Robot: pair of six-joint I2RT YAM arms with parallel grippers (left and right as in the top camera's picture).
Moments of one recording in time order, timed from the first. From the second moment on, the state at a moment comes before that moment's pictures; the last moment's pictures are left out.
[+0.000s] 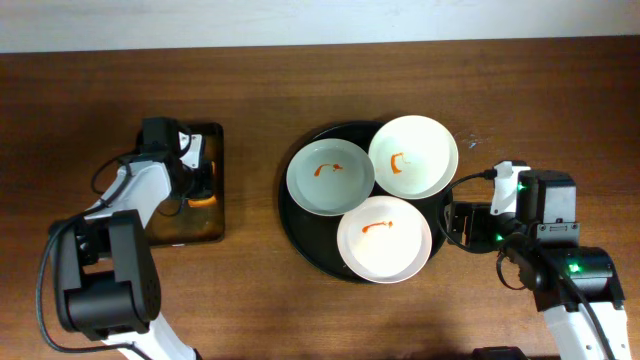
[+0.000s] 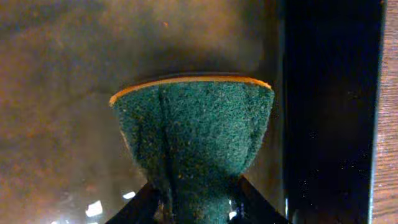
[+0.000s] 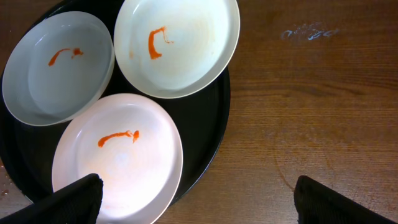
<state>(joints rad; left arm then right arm) 0.10 1.91 1.15 -0.50 0.11 0.09 0.01 0.96 0.93 -0.91 -0.10 0.09</state>
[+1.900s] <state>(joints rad) 0.37 1.65 1.18 -0.58 0.80 -0.02 0.01 0.96 0.93 -0.91 -0.10 0.09</state>
